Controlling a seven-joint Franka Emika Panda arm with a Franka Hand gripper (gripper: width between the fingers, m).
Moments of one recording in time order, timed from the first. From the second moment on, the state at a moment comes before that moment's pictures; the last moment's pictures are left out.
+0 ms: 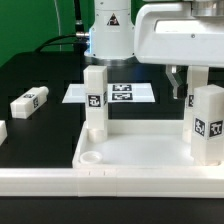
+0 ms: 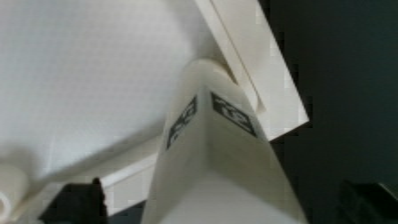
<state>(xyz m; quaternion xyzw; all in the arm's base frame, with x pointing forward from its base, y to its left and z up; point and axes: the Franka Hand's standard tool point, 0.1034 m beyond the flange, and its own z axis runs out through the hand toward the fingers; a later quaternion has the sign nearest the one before) 0.661 0.095 0.117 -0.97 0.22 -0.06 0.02</state>
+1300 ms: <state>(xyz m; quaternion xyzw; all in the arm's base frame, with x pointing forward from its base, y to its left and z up) 0.661 0.095 0.116 -1.00 -0.05 -0.06 0.00</state>
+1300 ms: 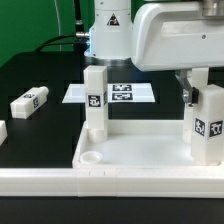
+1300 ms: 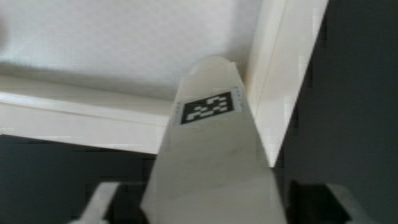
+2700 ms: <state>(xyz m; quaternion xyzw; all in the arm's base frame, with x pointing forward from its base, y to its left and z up) 0.660 0.095 0.115 -0.84 0.54 -0.04 0.04</state>
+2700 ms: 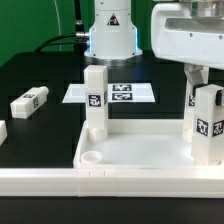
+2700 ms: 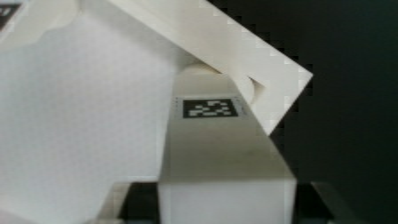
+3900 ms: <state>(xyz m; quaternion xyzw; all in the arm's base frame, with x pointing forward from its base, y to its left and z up) 0.660 0.099 0.114 -0.95 0.32 -0.05 0.03</state>
